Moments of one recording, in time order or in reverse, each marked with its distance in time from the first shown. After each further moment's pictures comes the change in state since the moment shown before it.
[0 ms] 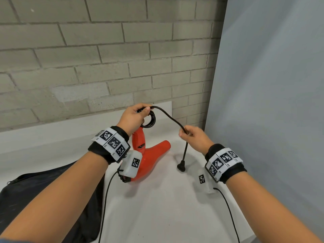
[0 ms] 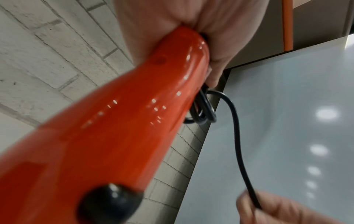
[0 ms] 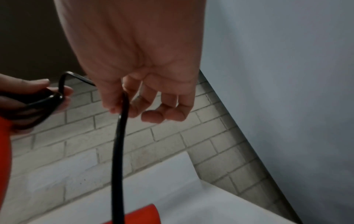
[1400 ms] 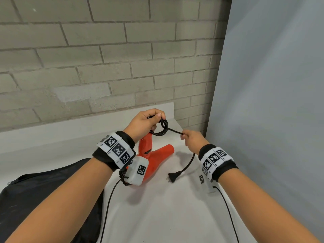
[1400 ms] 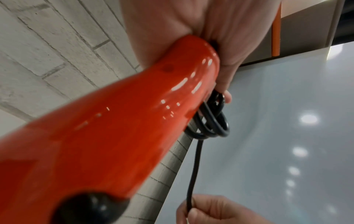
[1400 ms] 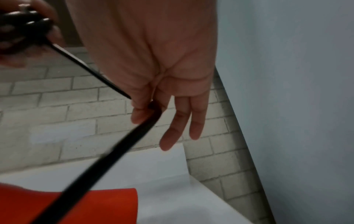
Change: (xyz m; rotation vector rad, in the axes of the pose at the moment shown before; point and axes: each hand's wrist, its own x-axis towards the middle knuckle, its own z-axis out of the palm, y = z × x) left_hand -0.011 0.003 0.013 -0.063 -0.243 0.064; right_hand 0.027 0.014 0.012 -0.276 -0.064 0.225
